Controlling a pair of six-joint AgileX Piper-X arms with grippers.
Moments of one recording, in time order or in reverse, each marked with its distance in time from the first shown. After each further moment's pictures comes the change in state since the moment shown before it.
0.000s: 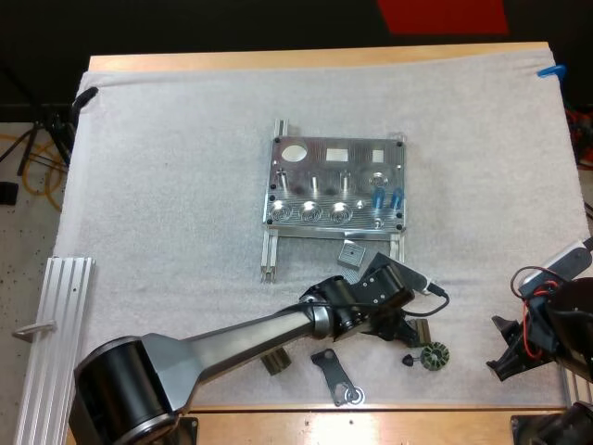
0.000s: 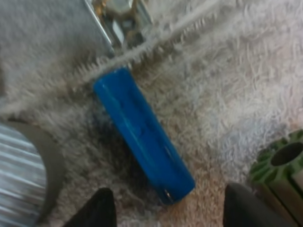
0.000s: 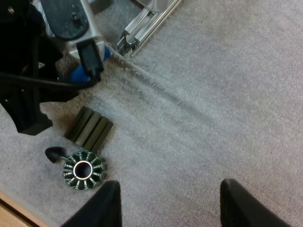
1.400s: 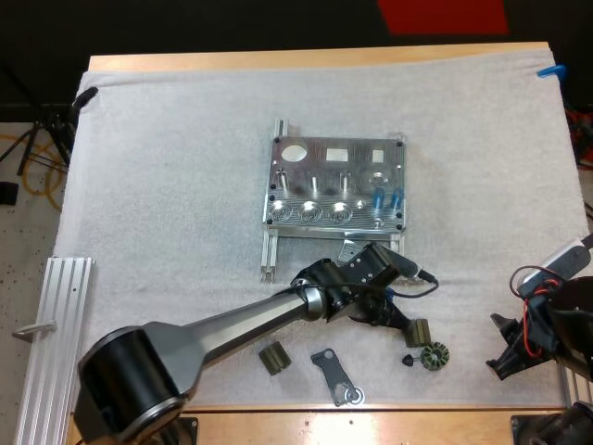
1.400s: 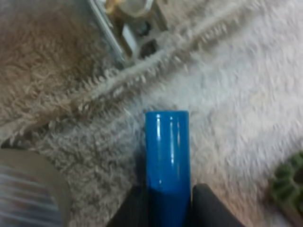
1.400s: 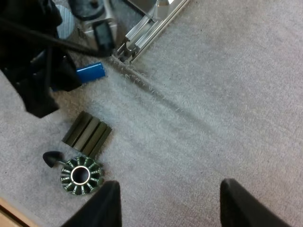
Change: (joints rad) left arm 0.095 0.018 0.000 -0.030 0.141 0.118; right arm 0.000 0.000 0.000 -0.017 0.000 -0.024
